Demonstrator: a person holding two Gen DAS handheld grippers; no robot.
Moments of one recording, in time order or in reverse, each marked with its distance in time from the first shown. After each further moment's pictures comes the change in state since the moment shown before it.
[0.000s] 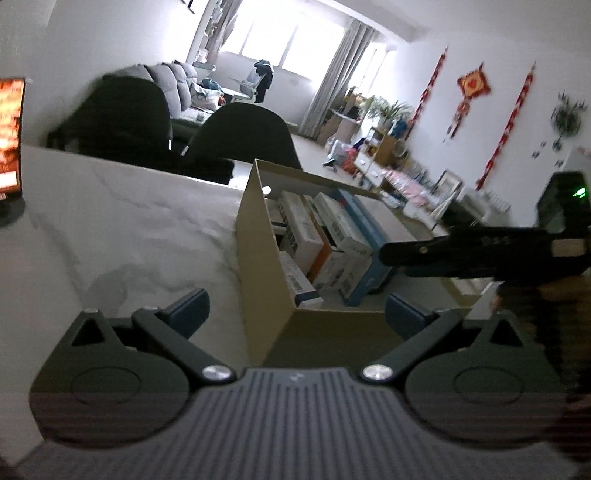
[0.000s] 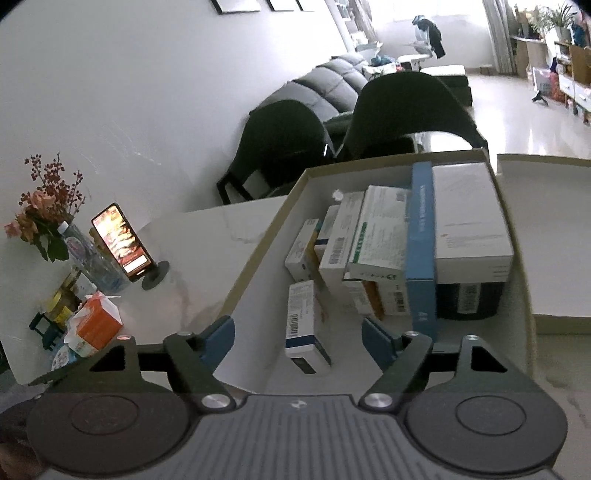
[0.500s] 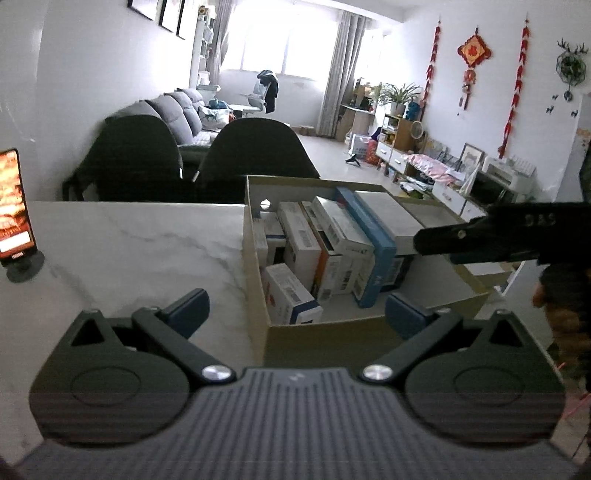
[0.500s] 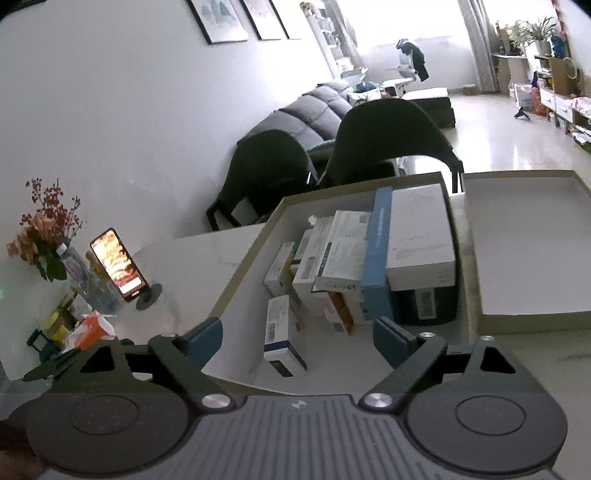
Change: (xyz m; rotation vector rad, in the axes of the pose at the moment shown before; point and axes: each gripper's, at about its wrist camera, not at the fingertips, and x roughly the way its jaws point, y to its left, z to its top) left arm -0.001 -0.053 0.008 0.157 -0.014 0.125; right arm -0.041 -0.018 -0.011 0.029 -0.099 -0.028
